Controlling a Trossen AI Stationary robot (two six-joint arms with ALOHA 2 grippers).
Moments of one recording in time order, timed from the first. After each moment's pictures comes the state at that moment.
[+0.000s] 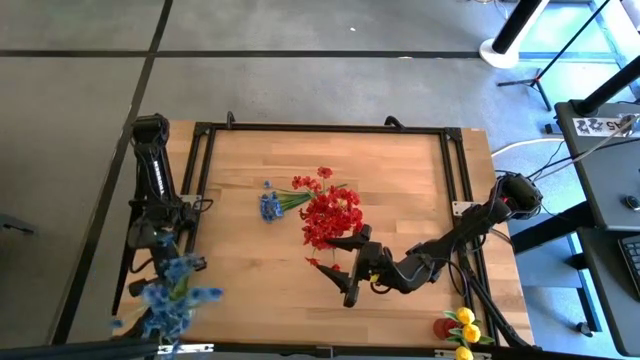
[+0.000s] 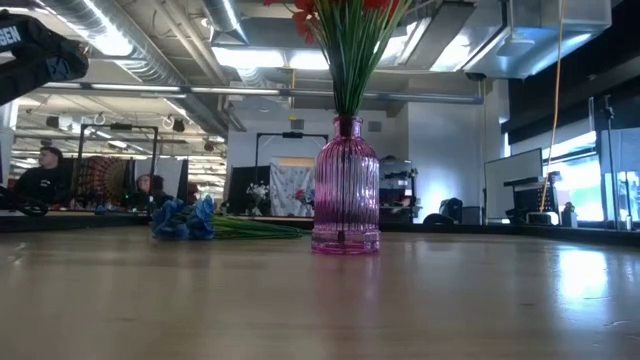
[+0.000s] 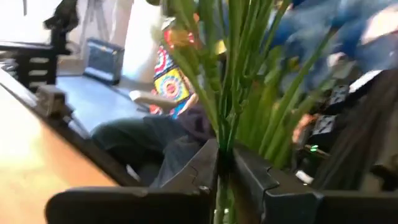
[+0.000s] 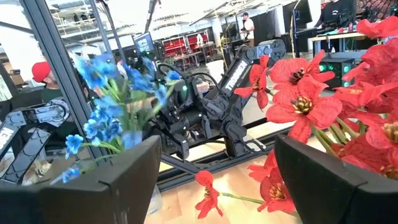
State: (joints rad) left arm -1.42 0.68 0.01 0.68 -0.38 -0.34; right arm 0.60 1.69 1.14 0.65 0.85 0.21
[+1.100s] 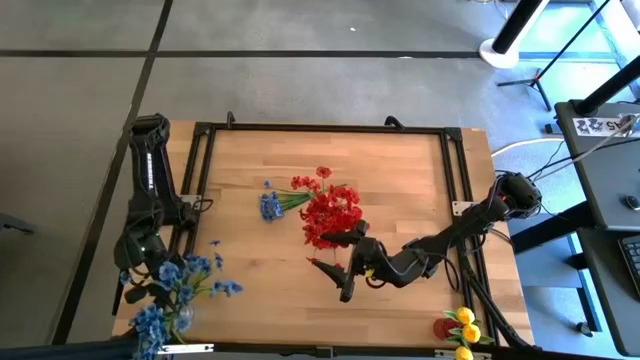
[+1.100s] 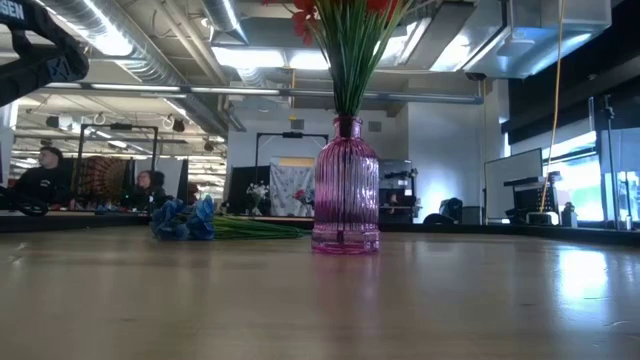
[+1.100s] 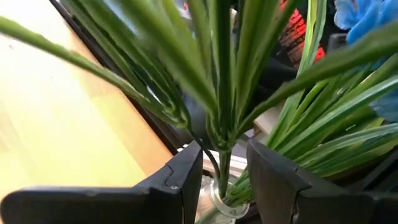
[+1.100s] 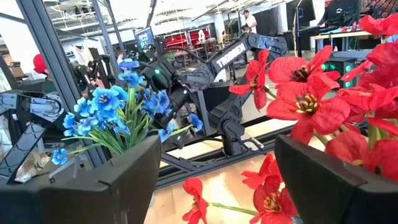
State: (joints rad) left arm -1.42 0.67 0.34 -0.09 -0.35 -0.69; right arm 0.56 1.69 1.14 0.62 0.79 0.21
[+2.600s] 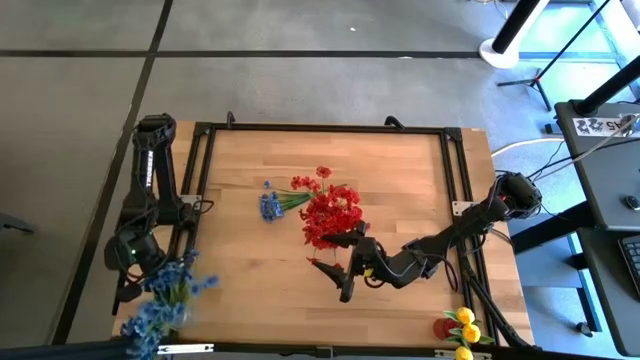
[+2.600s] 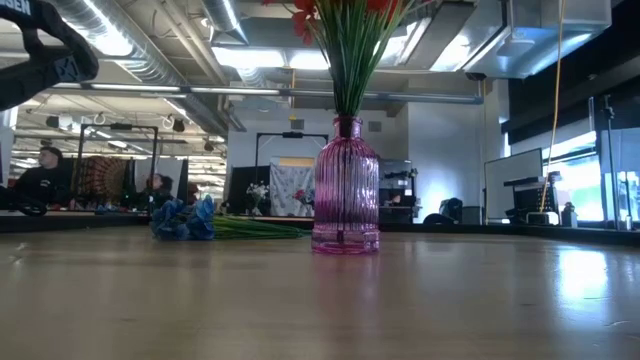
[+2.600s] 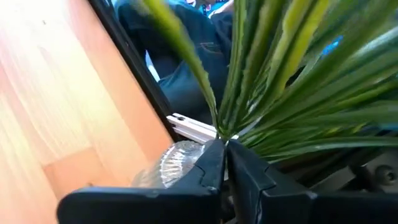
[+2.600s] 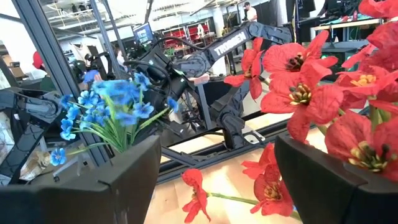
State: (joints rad) left arm -1.52 0.66 0.42 -0.27 -0.38 -0.92; right arm 0.56 1.69 1.14 0.59 0.79 0.26
